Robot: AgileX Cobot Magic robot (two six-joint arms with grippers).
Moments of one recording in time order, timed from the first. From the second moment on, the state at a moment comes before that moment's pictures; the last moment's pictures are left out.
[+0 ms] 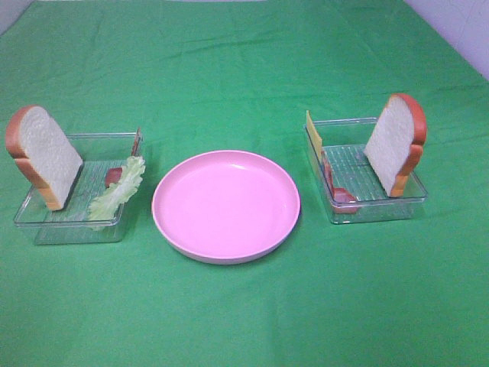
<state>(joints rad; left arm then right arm) 0.03 0.00 -0.50 -0.07 1.05 0.04 -0.03 0.00 -0.51 0.10 1.07 -0.09</state>
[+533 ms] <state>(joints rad) 0.03 0.00 -0.50 -0.07 1.05 0.04 -0.03 0.00 -0.51 0.10 1.07 -0.09</state>
